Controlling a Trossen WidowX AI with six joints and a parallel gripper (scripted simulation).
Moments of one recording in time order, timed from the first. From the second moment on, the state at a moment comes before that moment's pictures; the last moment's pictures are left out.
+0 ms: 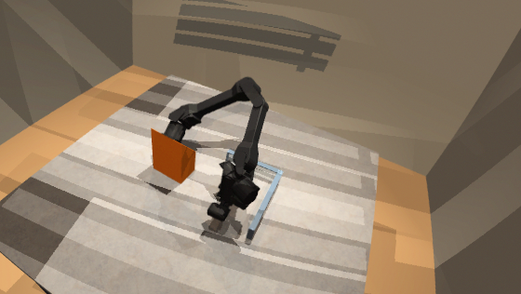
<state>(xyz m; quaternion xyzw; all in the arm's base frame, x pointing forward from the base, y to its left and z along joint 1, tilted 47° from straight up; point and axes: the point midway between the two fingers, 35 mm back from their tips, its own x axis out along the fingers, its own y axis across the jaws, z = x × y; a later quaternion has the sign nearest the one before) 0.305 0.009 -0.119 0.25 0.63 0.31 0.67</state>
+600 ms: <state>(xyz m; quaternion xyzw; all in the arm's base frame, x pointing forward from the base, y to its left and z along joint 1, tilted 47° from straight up) 0.303 0.002 -0.113 0.25 0.64 0.30 0.66</state>
